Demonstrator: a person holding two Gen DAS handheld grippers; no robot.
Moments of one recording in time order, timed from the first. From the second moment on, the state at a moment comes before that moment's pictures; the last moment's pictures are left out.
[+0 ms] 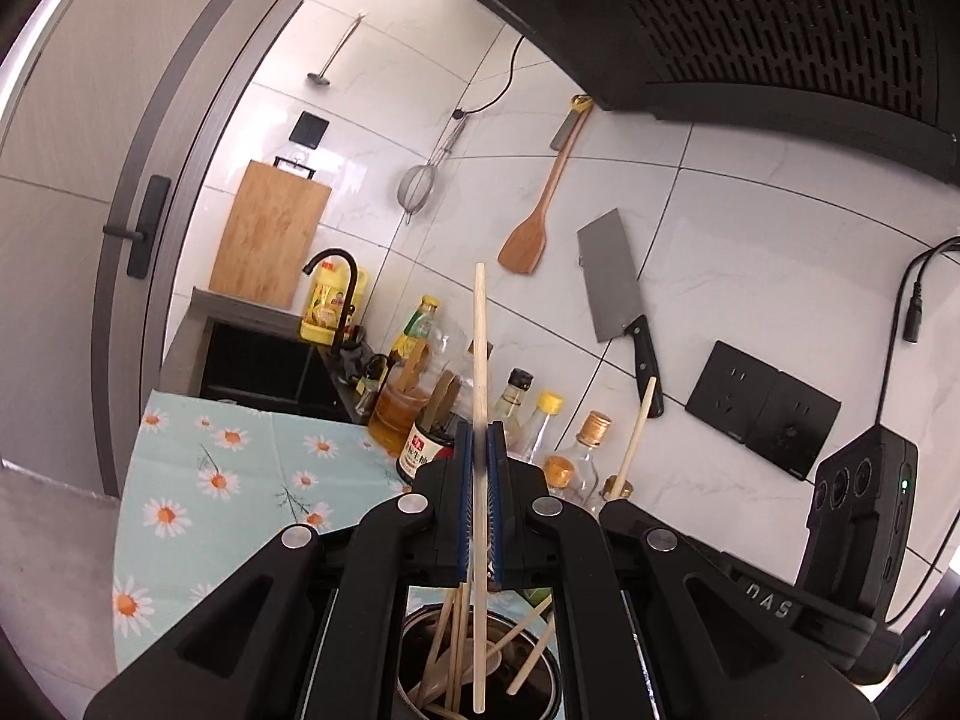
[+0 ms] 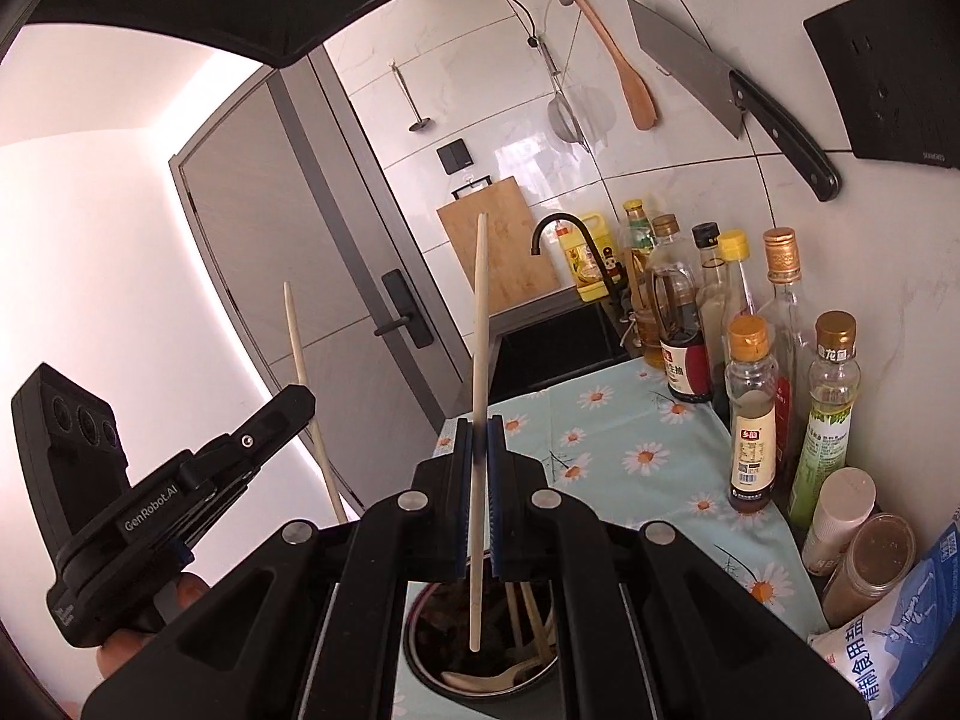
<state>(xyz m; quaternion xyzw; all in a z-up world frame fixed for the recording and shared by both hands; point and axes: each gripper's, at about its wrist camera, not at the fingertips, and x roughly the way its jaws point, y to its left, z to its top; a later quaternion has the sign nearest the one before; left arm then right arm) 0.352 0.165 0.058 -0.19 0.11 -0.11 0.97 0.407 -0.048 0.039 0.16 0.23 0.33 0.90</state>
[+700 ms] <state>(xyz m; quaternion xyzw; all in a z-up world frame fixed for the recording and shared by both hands) 0.353 0.132 0.002 -0.11 0.18 -0.12 0.97 0.398 -0.040 -0.024 0.15 0.28 0.31 0.90</state>
